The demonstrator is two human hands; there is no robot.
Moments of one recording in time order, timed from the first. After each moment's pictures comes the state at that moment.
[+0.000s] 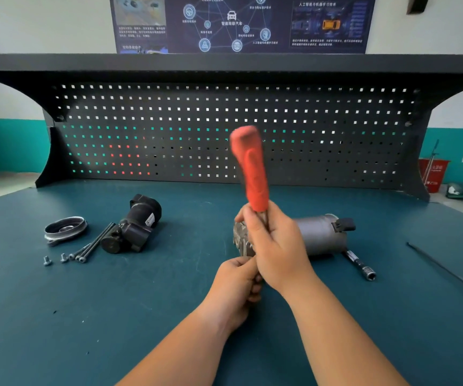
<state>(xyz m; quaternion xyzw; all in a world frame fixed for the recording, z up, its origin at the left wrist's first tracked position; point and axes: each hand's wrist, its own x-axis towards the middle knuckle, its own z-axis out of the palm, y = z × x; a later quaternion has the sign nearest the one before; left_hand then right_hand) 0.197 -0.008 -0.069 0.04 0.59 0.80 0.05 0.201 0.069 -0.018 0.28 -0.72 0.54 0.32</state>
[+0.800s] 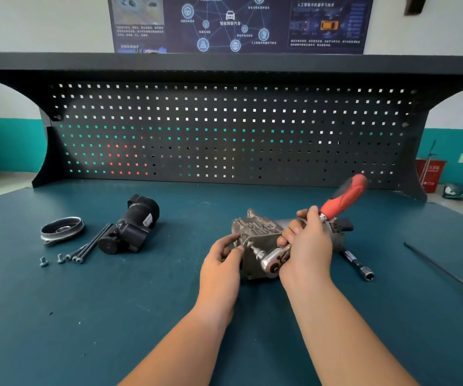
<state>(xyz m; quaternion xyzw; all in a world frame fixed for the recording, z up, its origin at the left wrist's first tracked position) 0.189 -0.014 -0.070 -0.01 0.62 0.78 -0.11 0.187 0.083 -0.012 -0.06 -0.38 0.89 0.23</state>
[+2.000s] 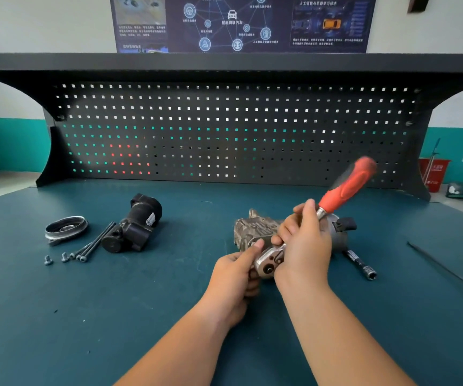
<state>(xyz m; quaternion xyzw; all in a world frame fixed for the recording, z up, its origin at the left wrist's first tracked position) 0.200 -0.010 -0.059 0.03 0.56 0.82 0.05 0.199 0.069 -0.010 -0.01 -0.38 0.89 0.25</state>
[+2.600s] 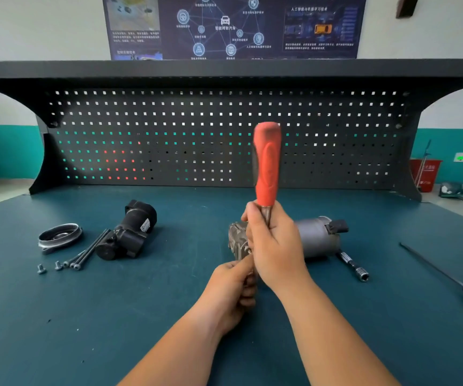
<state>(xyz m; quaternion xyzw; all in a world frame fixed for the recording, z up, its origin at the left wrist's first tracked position) 0.199 -0.011 -0.062 0.02 0.57 0.81 0.10 0.202 0.068 -0.012 0.22 -0.67 0.65 0.29</state>
